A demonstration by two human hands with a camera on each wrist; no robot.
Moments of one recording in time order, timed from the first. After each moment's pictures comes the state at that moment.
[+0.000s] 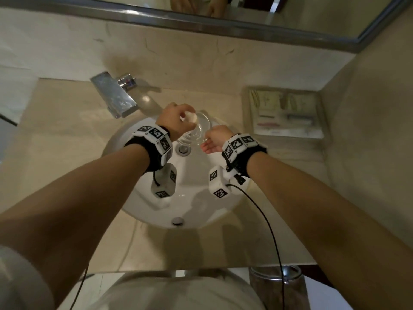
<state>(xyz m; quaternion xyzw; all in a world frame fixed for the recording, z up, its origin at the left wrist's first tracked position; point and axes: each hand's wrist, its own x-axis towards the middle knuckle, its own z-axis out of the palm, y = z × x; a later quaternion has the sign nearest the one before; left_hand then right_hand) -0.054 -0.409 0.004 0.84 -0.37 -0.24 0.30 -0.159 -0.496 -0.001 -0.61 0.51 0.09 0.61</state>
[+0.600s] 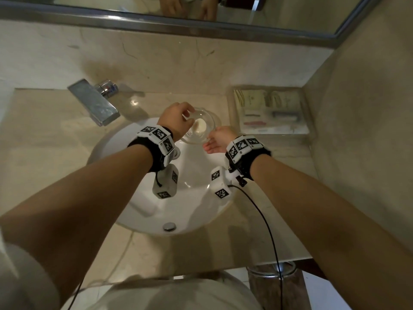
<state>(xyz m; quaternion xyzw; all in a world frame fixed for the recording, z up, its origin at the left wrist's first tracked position) -0.071 -0.445 0.004 0.83 -0.42 -0.22 0.30 -0.188 -0.526 0.001 -0.55 0.52 0.06 0.65</state>
